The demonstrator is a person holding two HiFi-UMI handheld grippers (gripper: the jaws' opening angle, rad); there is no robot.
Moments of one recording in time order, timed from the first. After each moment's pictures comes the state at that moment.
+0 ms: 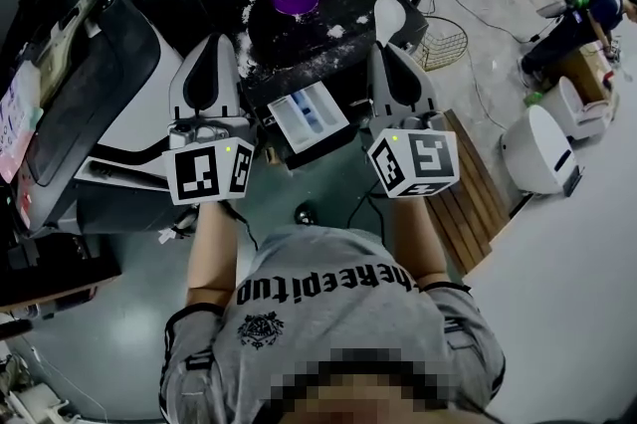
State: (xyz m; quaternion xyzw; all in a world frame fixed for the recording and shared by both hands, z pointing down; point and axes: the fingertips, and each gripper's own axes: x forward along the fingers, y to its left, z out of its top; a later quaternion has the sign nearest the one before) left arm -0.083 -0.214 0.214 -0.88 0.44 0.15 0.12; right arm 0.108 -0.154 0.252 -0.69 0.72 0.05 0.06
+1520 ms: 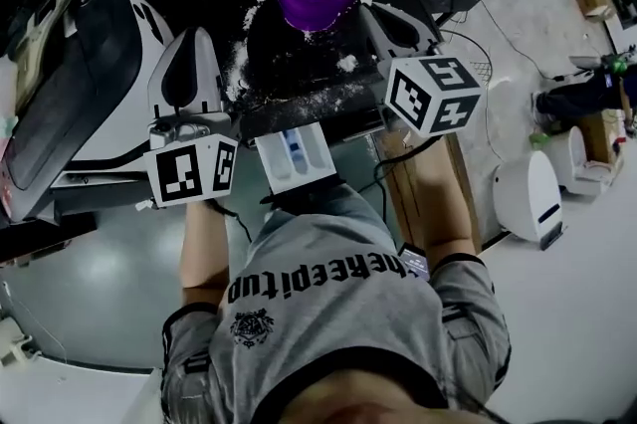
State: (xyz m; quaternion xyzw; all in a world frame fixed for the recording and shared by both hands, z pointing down) left arm -0.053 -0.371 0.247 -0.82 0.55 0.10 0.09; right arm 0.161 -0.403 0.297 -0.54 0.84 -0.09 -0.08
